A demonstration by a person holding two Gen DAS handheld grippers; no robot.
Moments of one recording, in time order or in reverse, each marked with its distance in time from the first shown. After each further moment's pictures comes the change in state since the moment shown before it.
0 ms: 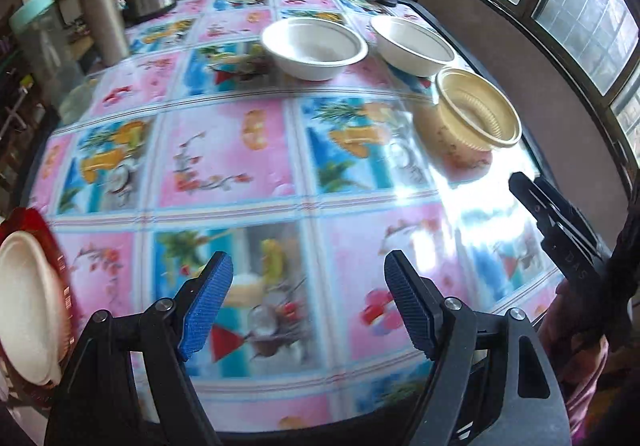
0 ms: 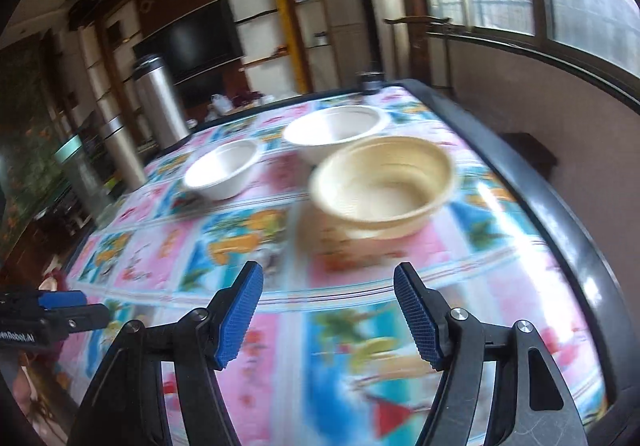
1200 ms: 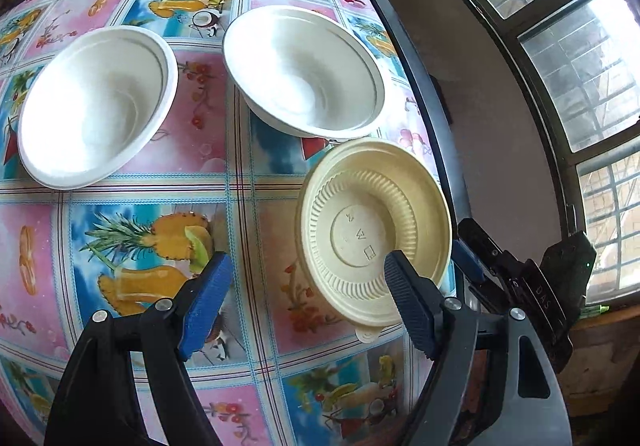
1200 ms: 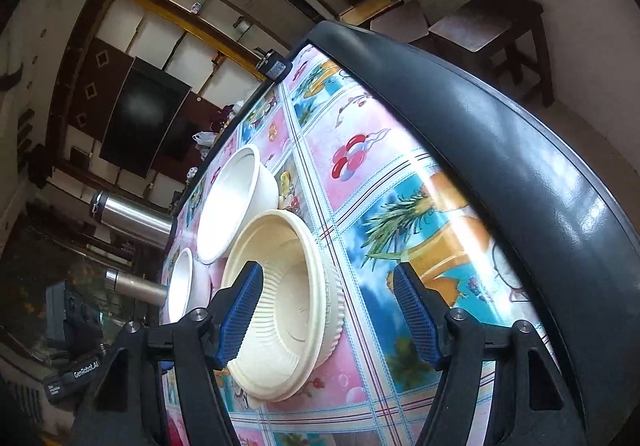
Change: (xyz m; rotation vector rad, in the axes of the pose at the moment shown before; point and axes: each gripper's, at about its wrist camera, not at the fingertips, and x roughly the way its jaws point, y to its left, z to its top) left arm 0.110 -0.107 0.155 -0.151 0.185 -0.291; right arm 0.109 -0.166 0.080 0.549 0.210 0.233
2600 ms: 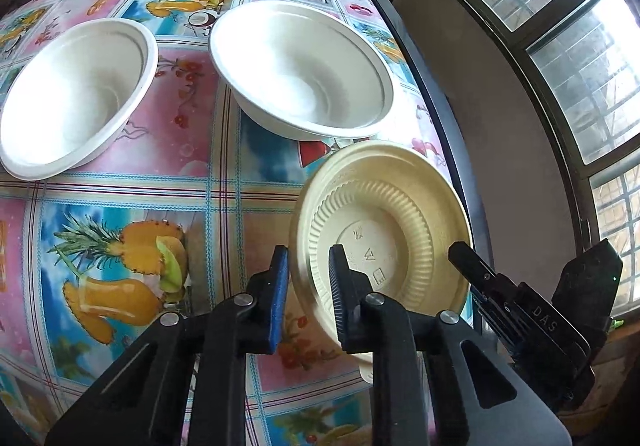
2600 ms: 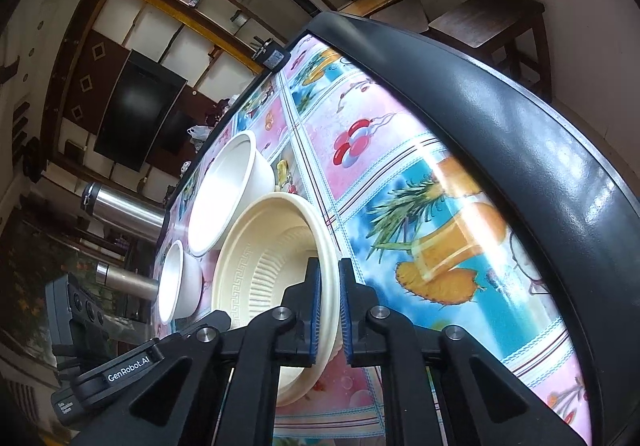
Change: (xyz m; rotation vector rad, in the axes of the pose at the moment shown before) left arm 0.031 -0.009 -0.009 -0.008 -0.089 0.050; right arm 0.014 0.007 -0.007 -0.017 0.012 -0.034
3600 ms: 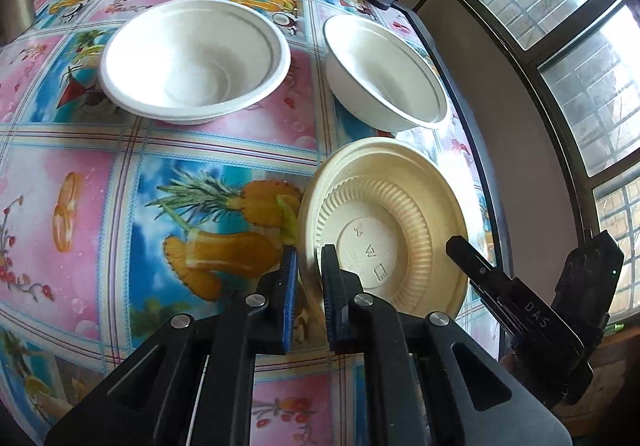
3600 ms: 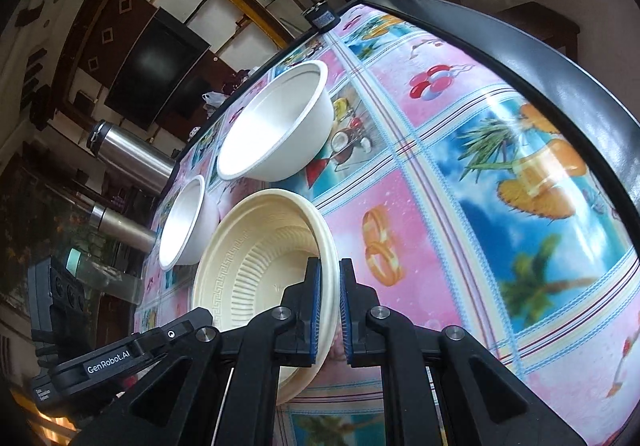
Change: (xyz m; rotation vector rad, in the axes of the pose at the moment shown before) left arm -0.044 0.071 -0.031 -0.060 -0.039 0.024; right arm 0.026 0.056 -0.055 -0.155 0.046 0.002
